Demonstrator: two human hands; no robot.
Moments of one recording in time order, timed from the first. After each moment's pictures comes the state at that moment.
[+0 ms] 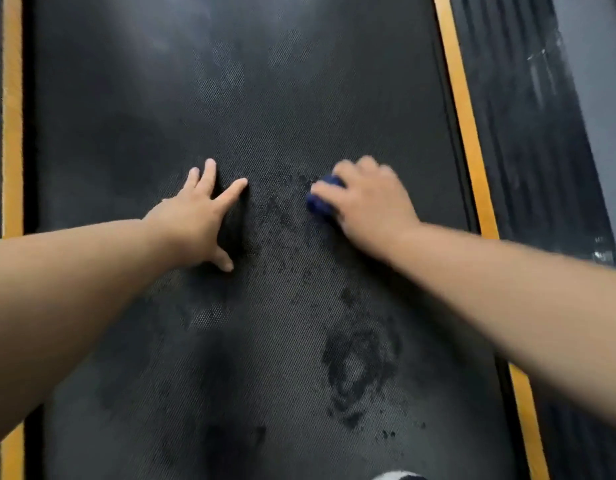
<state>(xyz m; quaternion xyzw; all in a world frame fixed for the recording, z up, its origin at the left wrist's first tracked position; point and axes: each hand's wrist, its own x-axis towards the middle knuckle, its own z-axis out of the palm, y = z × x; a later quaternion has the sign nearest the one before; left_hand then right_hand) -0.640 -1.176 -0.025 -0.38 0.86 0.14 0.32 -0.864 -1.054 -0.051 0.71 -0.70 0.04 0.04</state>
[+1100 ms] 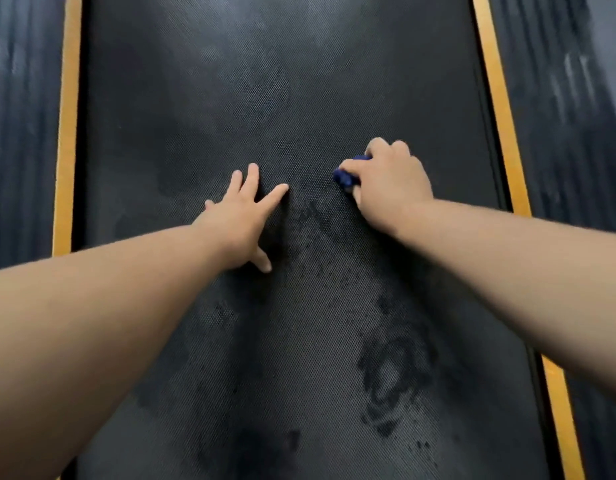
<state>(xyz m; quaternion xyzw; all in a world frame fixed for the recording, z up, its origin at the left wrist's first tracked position) -0.630 -1.180 -0.032 -0.38 0.86 0.20 0.29 -0.841 -1.100 -0.043 0.63 -0.78 0.00 -0.07</state>
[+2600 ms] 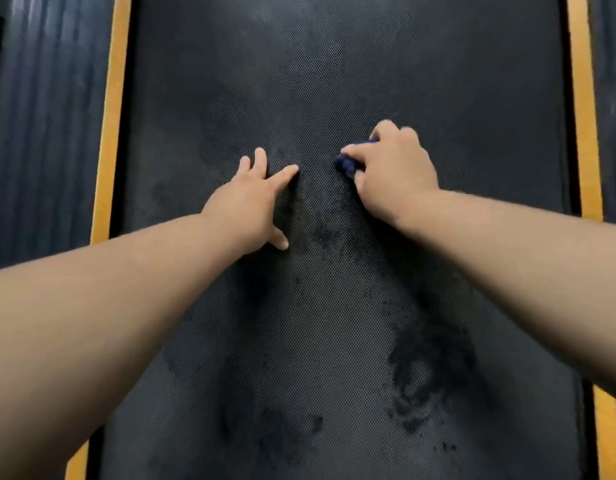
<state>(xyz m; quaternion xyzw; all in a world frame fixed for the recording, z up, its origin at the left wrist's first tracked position) -0.596 -1.179 -0.032 -0.46 0.83 0.20 0.24 -0.791 -1.125 -0.045 0.66 -0.75 0.06 -0.09</state>
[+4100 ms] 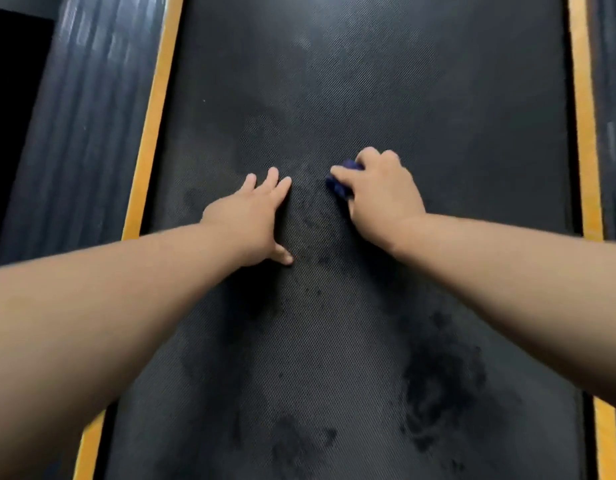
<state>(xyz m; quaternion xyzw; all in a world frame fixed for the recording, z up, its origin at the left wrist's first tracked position) -0.554 -1.189 -0.031 -0.45 0.84 0.19 0.23 -0.752 -1.139 -0.051 0.70 -0.71 0.04 -0.06</state>
